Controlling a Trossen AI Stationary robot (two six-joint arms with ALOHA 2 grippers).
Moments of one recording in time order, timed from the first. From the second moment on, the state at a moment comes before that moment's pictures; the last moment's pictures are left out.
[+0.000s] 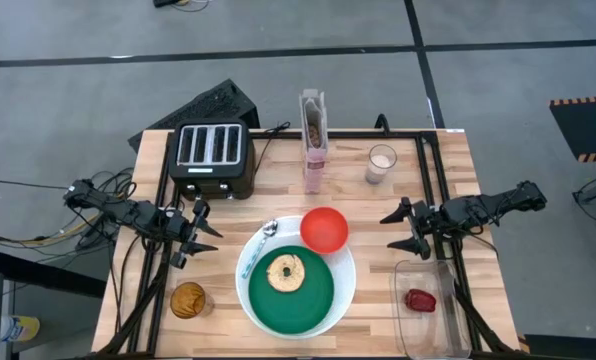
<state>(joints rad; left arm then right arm) -0.37 0.01 0.01 0.04 -0.08 -0.01 0.31 0.00 0.09 -0.23 0.13 0.39</state>
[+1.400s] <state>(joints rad) -0.37 0.01 0.01 0.04 -0.08 -0.01 0.23 0.02 0.52 -0.64 0.18 0.46</state>
